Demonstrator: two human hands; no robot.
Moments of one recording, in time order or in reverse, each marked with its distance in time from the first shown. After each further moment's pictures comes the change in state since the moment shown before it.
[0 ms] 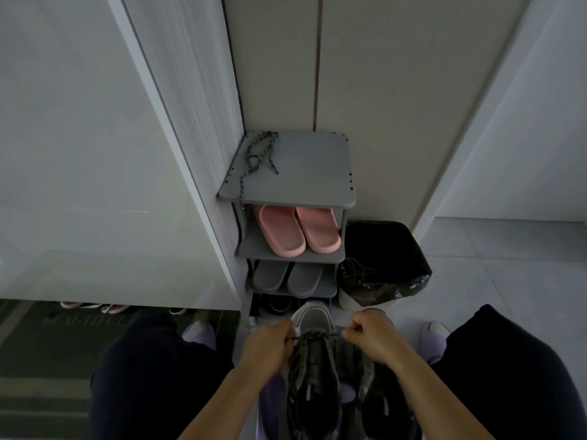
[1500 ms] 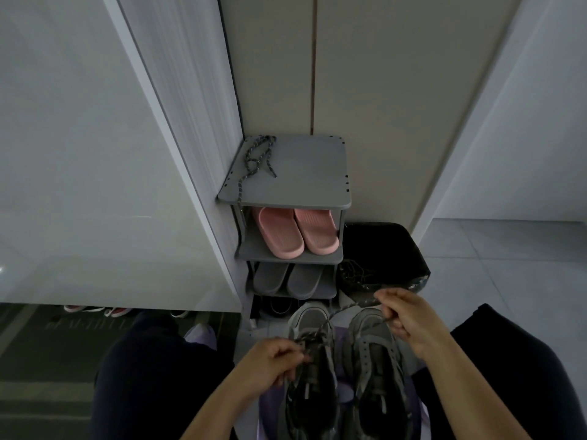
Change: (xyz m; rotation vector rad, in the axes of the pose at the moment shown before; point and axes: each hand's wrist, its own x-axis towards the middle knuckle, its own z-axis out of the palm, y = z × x) left_hand -0.040 0.016 -0.029 -0.863 -0.347 -0.107; right_hand -0.018 0.012 -0.048 0.954 0.144 0.126
